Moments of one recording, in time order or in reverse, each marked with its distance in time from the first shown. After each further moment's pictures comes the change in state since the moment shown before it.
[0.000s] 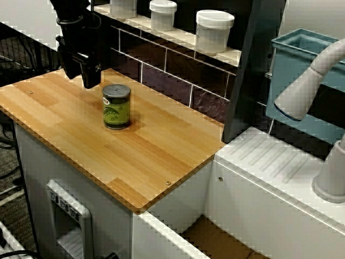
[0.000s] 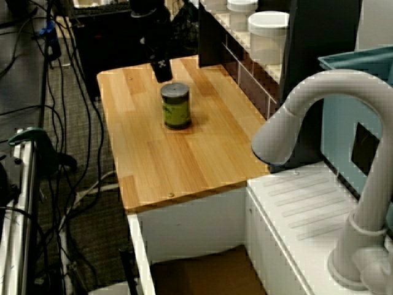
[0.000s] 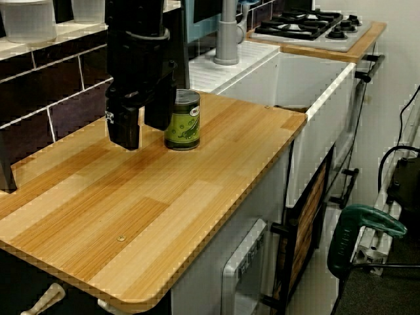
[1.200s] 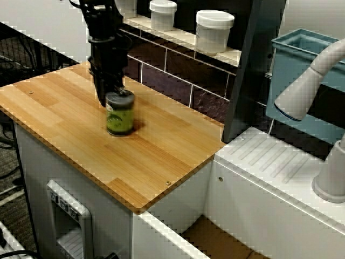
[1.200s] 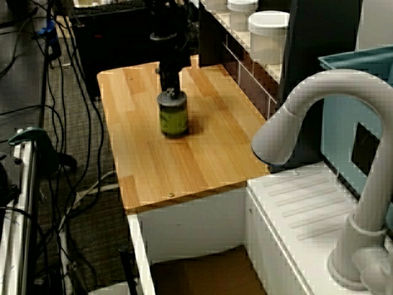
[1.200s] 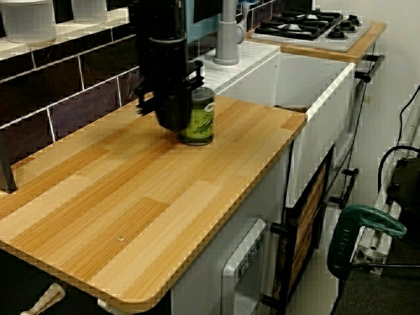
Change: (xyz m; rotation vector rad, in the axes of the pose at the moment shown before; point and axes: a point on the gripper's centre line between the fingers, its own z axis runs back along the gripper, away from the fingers) arm 0.000 -0.075 -0.016 -0.101 0.112 -0.187
